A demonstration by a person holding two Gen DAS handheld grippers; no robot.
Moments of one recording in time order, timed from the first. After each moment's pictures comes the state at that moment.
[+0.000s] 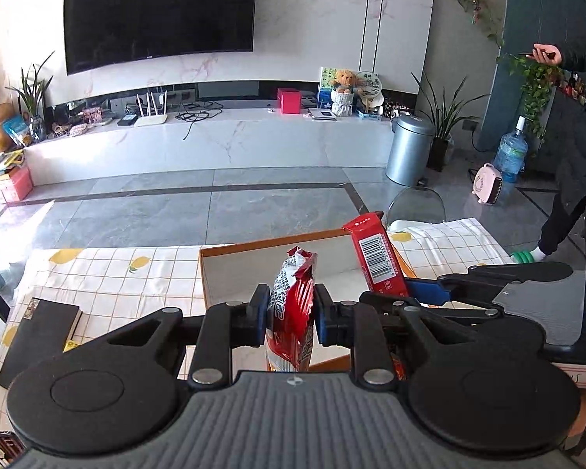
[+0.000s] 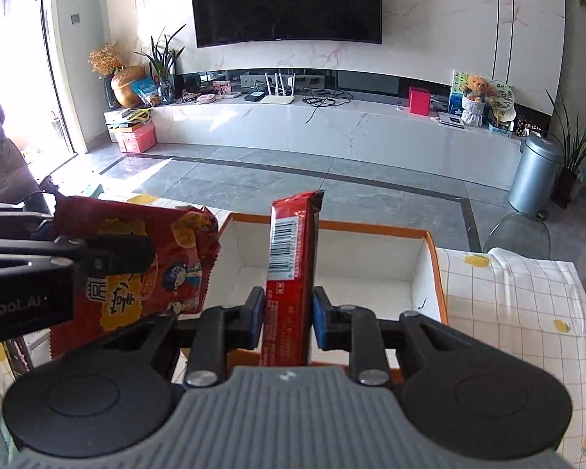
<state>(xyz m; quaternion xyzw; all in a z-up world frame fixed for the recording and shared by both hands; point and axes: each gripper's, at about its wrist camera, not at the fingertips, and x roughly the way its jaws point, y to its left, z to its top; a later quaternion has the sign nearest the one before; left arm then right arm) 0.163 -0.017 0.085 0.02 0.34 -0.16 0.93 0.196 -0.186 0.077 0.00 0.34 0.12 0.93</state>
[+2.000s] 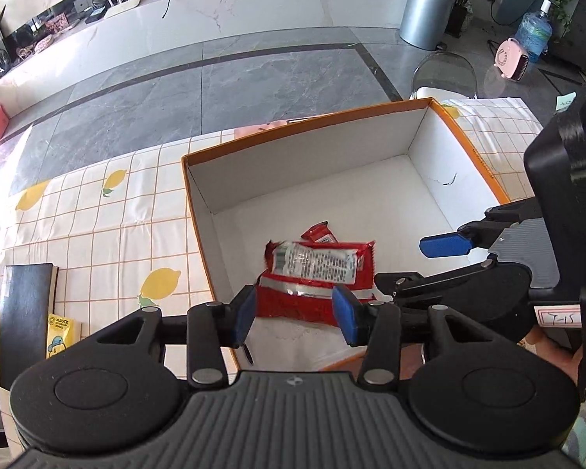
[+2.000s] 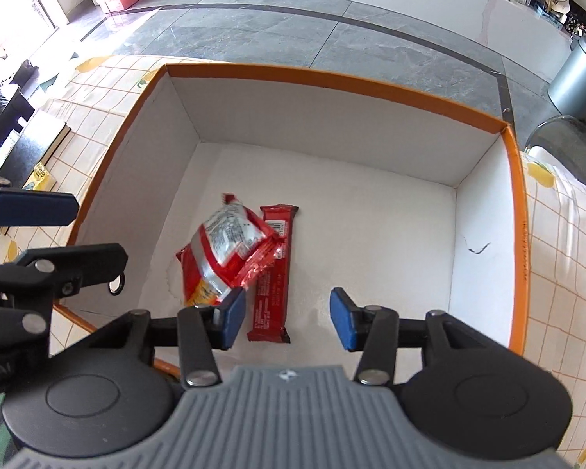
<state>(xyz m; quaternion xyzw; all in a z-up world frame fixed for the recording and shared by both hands) 0.267 -0.028 0.029 0.10 0.53 -0.15 0.83 0.321 -0.174 -0.022 -0.04 0.56 0.13 0.82</state>
